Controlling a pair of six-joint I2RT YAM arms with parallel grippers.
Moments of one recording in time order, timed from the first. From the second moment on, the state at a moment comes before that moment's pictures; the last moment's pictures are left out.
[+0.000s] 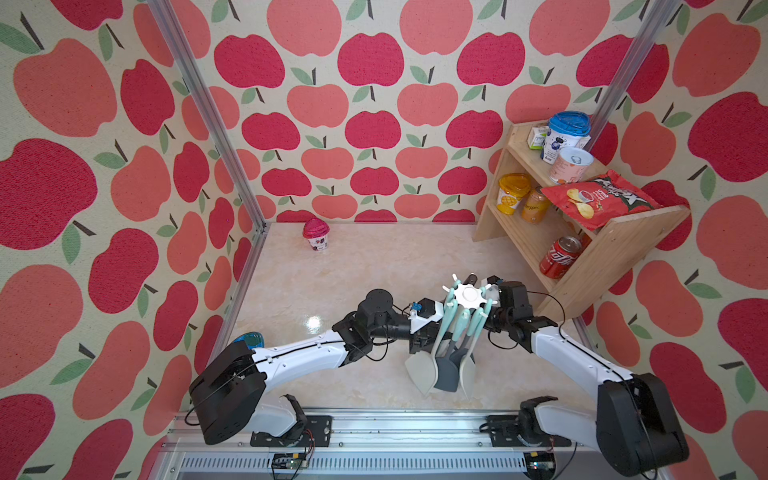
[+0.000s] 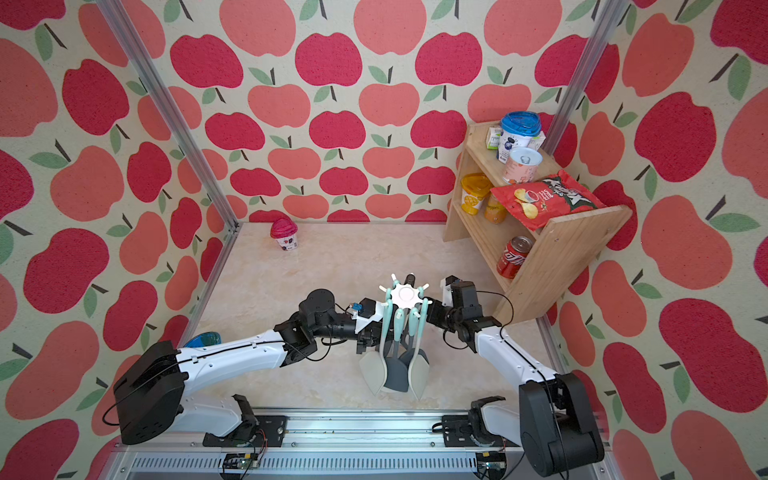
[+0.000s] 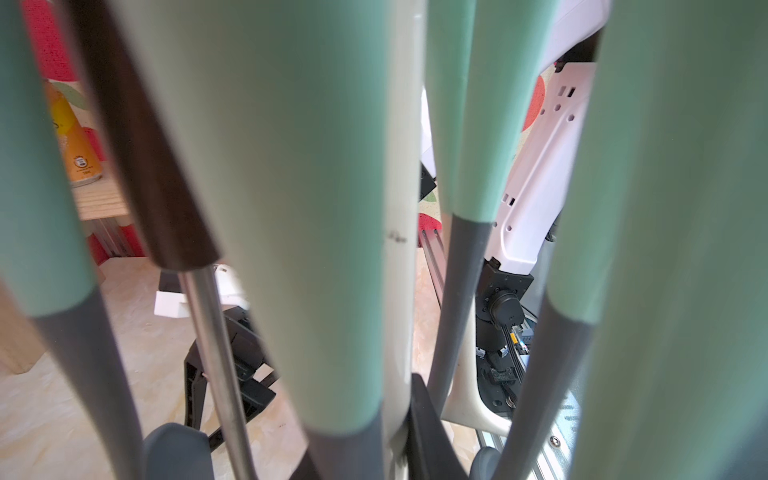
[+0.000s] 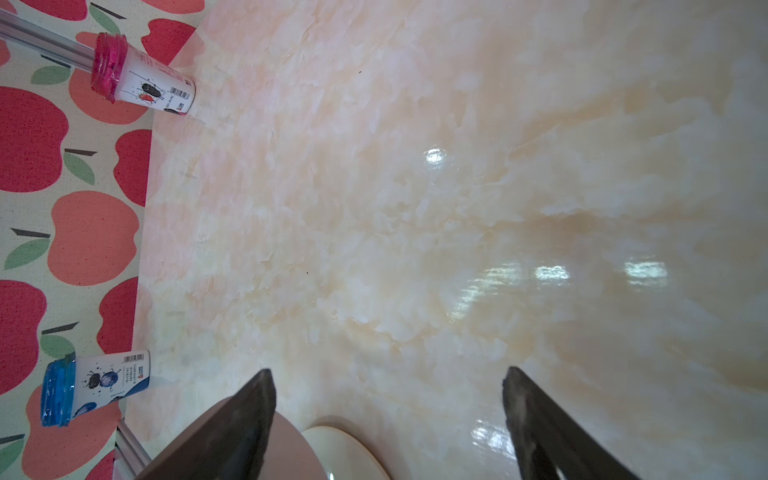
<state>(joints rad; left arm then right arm) -0.93 1.37 0.75 0.53 0.67 0.10 0.31 1.21 0.57 -0.15 -0.37 0.55</state>
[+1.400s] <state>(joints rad) -0.71 1.00 0.64 0.19 0.22 0.14 0.41 1.36 0.91 -0.02 -0.36 0.38</state>
